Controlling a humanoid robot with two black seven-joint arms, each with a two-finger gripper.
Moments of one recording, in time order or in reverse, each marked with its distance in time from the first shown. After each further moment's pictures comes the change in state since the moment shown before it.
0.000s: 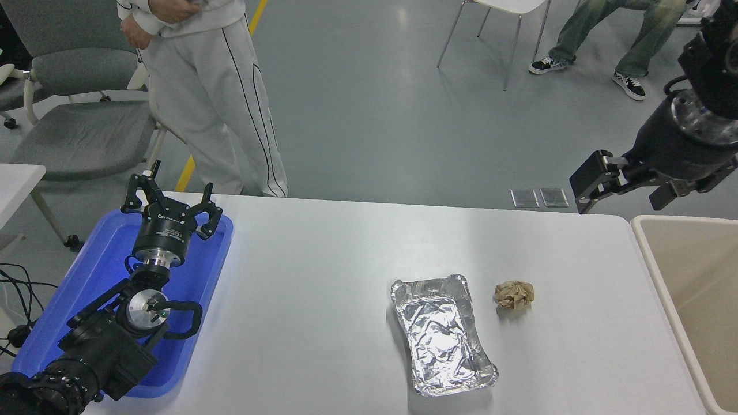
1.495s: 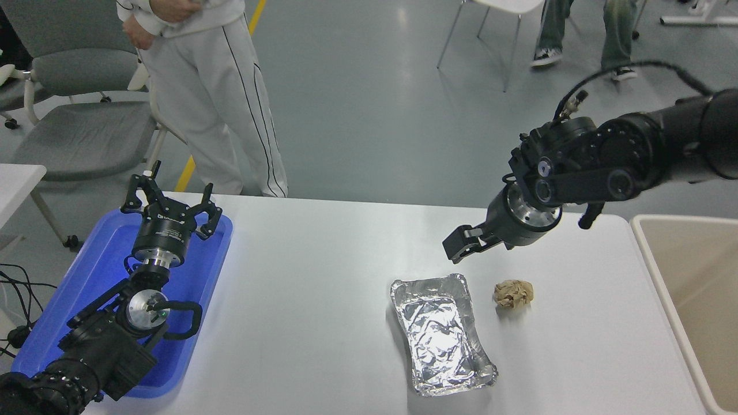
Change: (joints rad) left arm 0.000 0.000 0.000 0.003 0.000 0.001 0.000; right arm -0.479 0.267 0.259 -0.136 -0.041 -0.406 -0.004
